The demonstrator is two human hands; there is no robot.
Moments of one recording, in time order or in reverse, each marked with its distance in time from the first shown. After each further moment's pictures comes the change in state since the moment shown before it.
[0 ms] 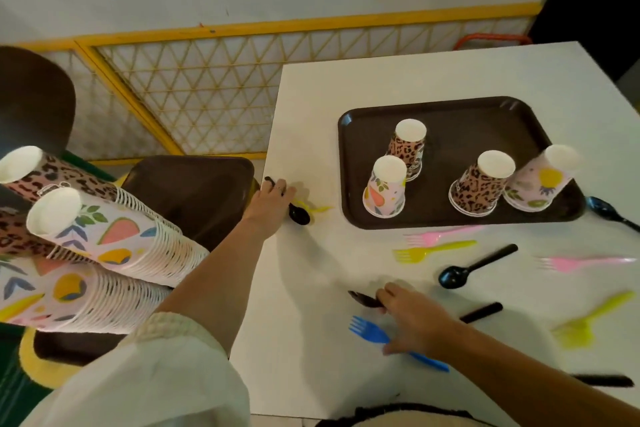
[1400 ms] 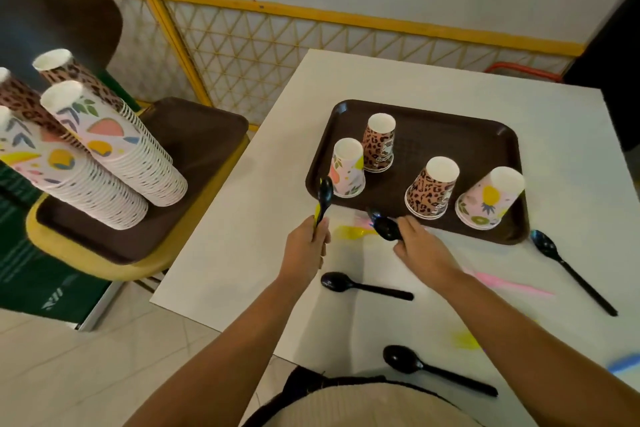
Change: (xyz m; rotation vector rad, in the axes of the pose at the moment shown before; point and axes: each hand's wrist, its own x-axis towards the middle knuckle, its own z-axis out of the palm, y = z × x) left_hand -0.103 0.236 -0.037 -1.551 0.343 -0.596; right_hand -0.020 0.148 -0.040 -0.098 0.530 -0.101
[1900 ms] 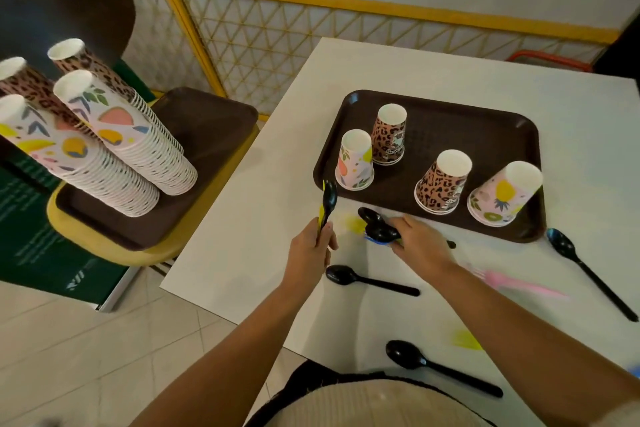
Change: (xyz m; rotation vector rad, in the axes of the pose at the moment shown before) left_hand -0.013 -0.014 0.003 0.056 0.021 0.019; right_hand 0.012 0.006 0.023 0.018 -0.112 -0.007
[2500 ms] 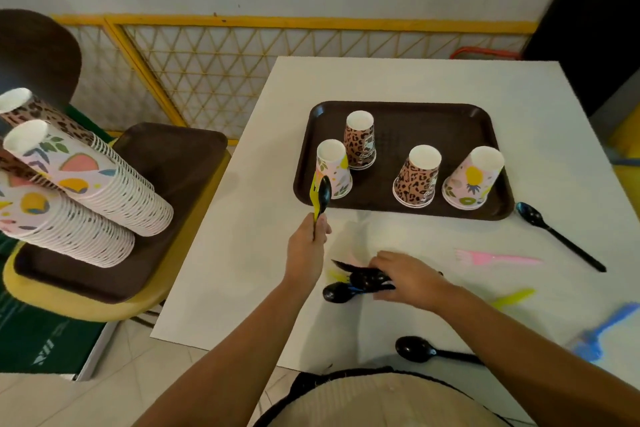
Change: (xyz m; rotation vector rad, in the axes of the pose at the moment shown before) left_hand 0.024 0.011 0.002 0.003 -0.054 0.074; right_hand -0.046 -0.029 -0.005 0.101 -0.265 -0.120
